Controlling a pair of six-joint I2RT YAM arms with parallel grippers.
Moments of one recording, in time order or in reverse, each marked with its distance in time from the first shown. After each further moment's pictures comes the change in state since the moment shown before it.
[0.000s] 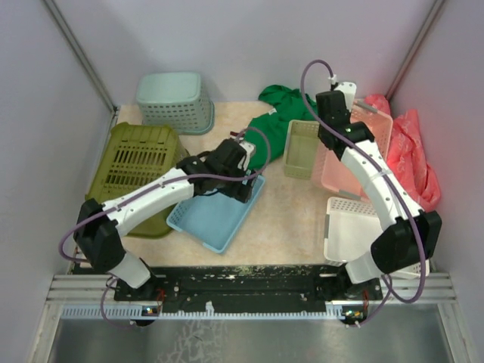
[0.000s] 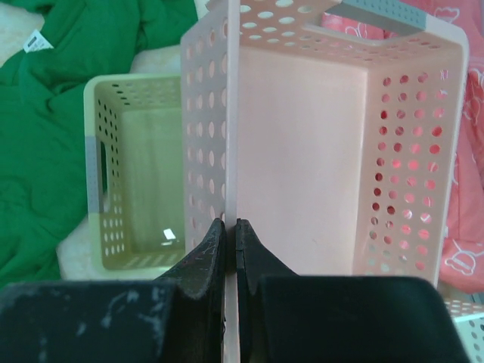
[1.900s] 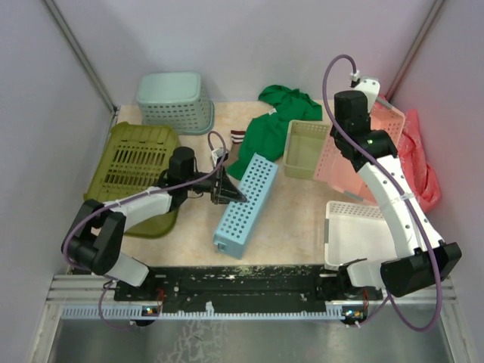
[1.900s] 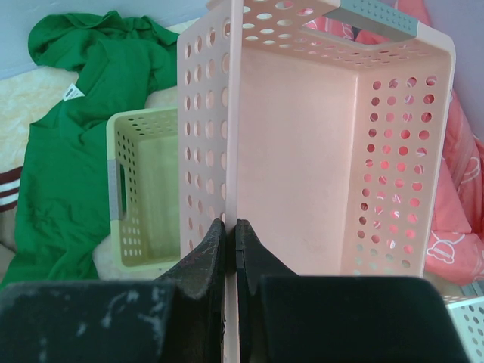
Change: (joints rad) left arm 0.324 -0.072 -0.614 1.157 1.220 -0.970; right arm -0.017 -0.195 -0.018 -0.050 -0.001 0.037
